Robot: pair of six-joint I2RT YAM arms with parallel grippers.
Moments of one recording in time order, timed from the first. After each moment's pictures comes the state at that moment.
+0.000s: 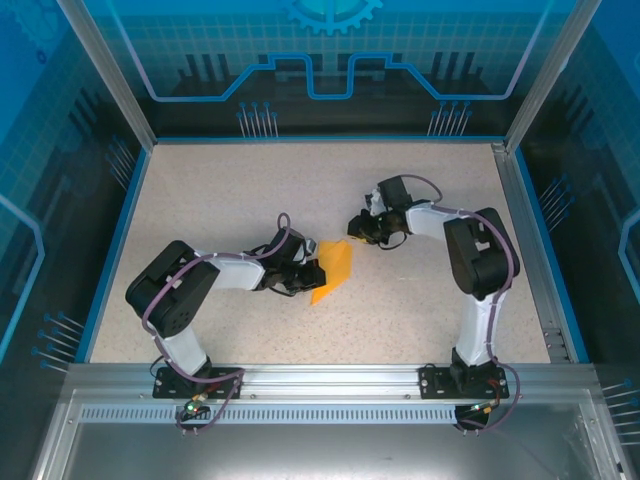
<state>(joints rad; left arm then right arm) -0.58 1.74 0.73 0.07 0.44 -0.82 0.33 1.95 1.17 -0.26 -0.56 0.61</state>
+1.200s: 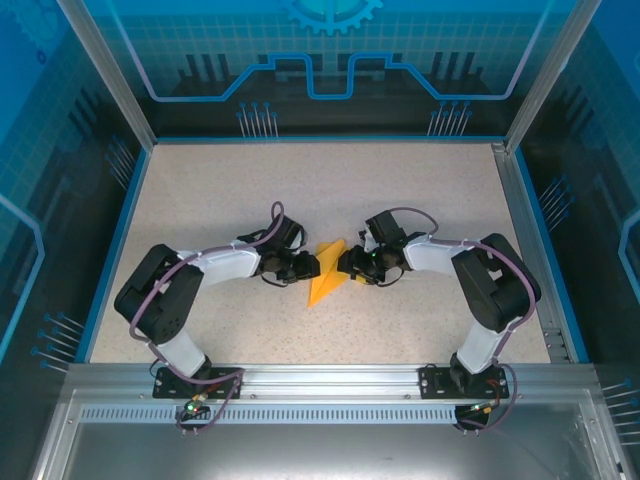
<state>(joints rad) -0.54 1.68 0.86 -0.26 0.34 -0.74 0.51 1.75 0.86 -0.21 -0.50 0.81</state>
